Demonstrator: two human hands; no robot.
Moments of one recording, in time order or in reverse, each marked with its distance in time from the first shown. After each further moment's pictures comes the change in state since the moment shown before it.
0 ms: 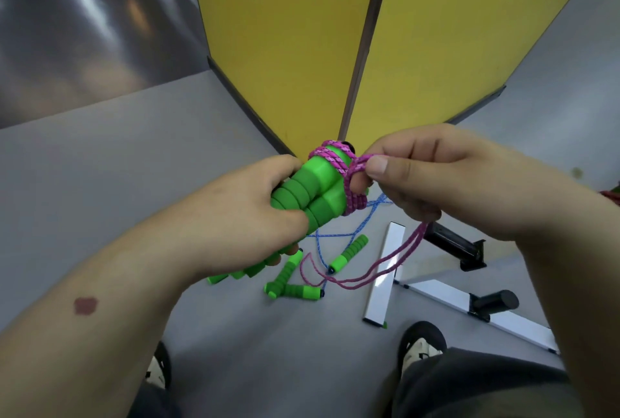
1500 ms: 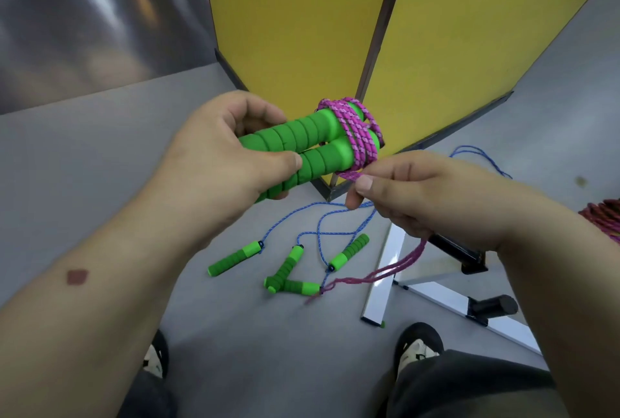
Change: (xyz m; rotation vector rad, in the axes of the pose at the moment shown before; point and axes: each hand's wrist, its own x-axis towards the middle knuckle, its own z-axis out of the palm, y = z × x) left_hand 0.008 -0.008 -0.007 -0.494 0.470 0.137; right_hand 0.013 0.018 0.014 -0.063 -0.022 0.199
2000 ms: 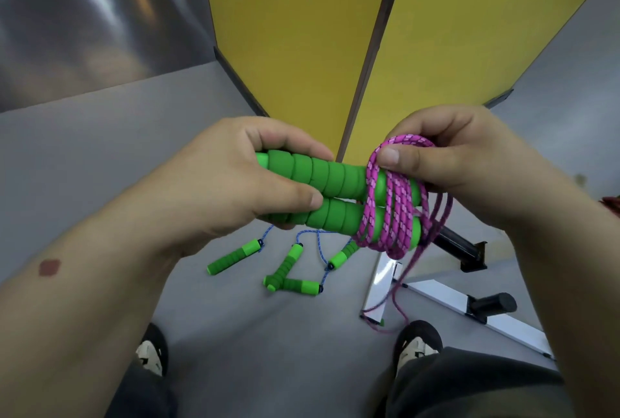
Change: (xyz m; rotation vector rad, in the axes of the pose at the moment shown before) left_hand -0.006 0.007 -0.004 0.010 -0.337 -0.063; right_hand -0.001 -0.003 -0.020 0.150 0.213 -0.344
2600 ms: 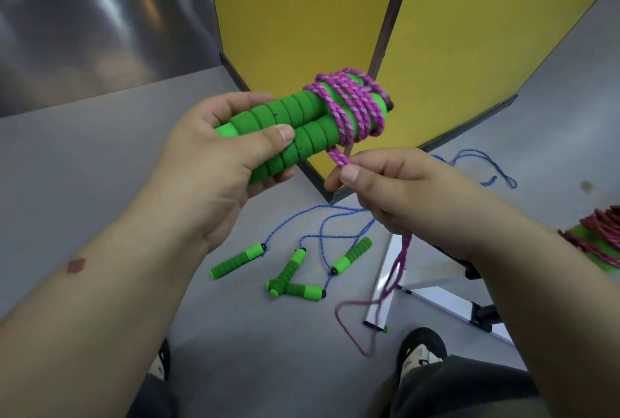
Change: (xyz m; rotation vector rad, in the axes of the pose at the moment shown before) left_hand 0.012 -0.007 0.004 -0.495 0.441 0.012; right_hand 0.004 0.009 0.038 -0.136 -0.096 0.218
